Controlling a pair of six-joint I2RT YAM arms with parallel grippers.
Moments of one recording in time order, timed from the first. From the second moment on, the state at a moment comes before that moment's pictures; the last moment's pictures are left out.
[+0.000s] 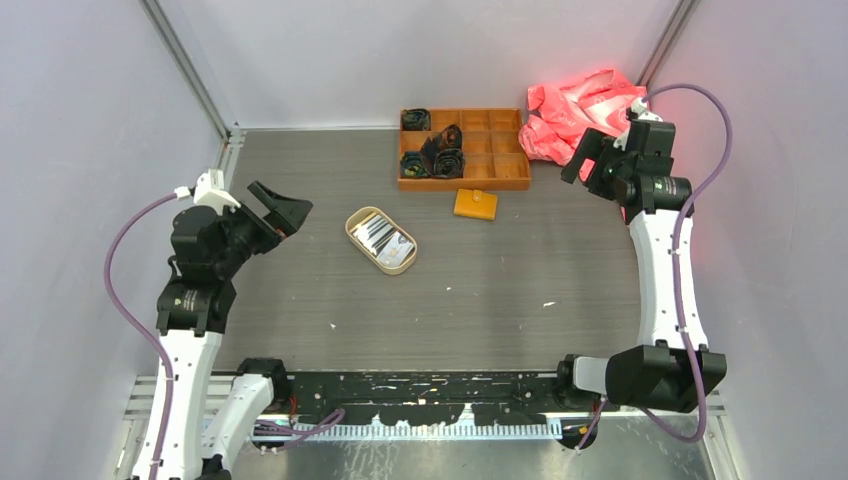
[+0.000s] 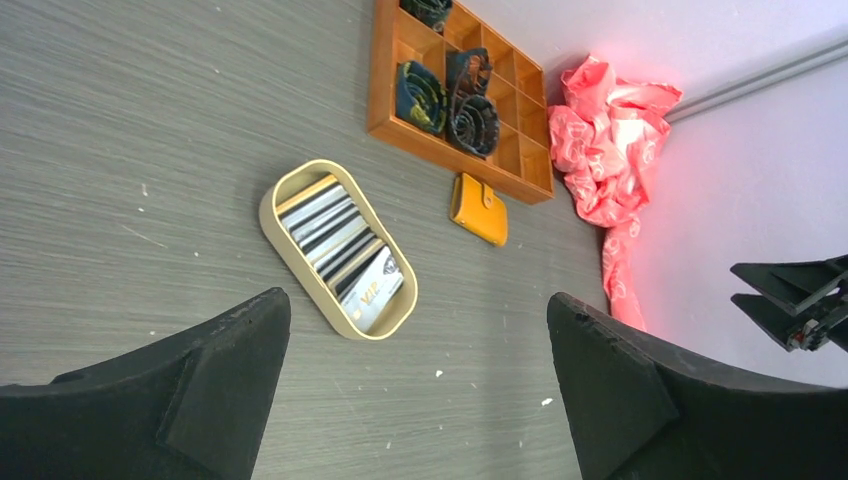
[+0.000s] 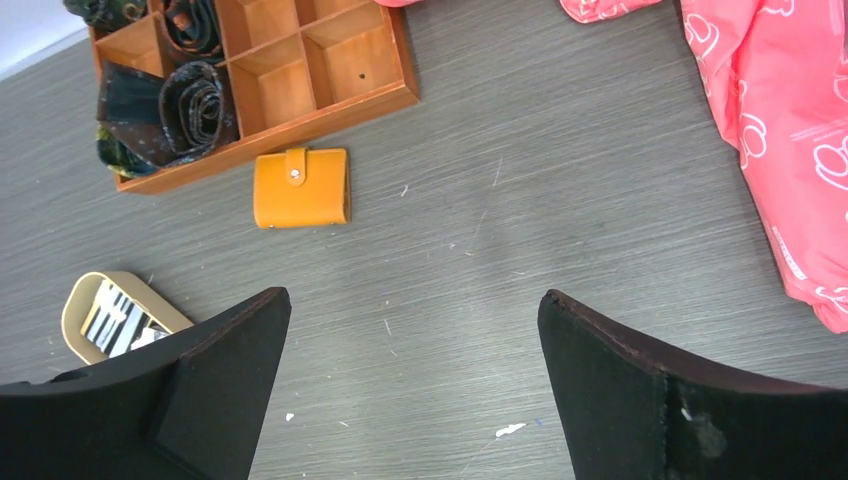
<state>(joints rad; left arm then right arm) -0.04 0.71 0.97 -0.53 0.22 -0.69 -0.14 1.29 1.43 -0.78 -0.09 0.29</state>
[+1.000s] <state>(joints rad) -0.04 0.70 0.56 -0.28 0.41 -1.10 0.12 1.72 1.48 -1.01 -0.60 -0.44</state>
